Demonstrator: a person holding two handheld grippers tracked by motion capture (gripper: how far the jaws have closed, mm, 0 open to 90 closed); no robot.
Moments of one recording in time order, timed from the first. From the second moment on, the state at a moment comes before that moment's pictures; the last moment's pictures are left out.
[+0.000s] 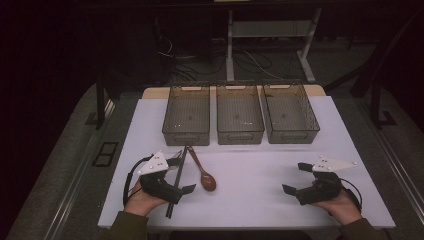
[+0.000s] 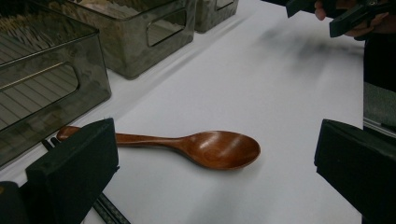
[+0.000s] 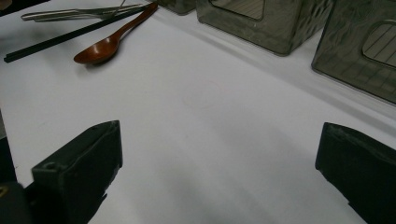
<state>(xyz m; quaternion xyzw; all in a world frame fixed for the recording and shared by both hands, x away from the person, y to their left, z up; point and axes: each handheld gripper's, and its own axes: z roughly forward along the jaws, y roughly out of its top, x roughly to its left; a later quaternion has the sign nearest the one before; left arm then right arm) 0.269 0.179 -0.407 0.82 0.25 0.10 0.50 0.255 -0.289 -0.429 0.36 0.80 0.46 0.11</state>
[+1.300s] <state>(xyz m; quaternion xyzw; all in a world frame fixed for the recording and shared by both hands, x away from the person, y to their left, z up) 0.286 0.158 -0.427 0.88 0.24 0.05 0.40 0.256 -0.290 -0.429 0.36 0.80 0.47 0.11</state>
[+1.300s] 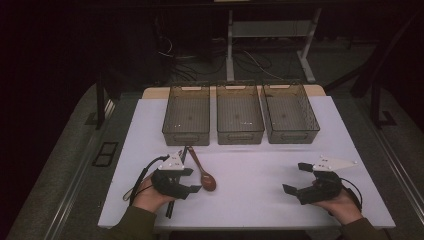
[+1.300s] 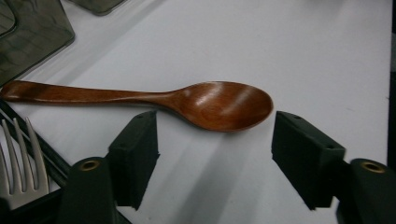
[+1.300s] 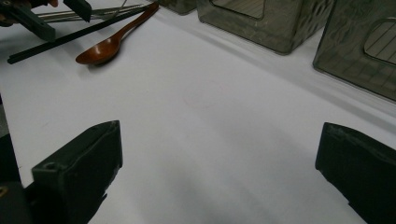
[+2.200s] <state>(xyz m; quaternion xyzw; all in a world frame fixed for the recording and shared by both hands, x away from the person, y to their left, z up) 0.317 0.137 -0.439 0.90 0.28 0.06 0.34 0.256 -0.291 -0.428 0.36 0.80 0.47 0.11</state>
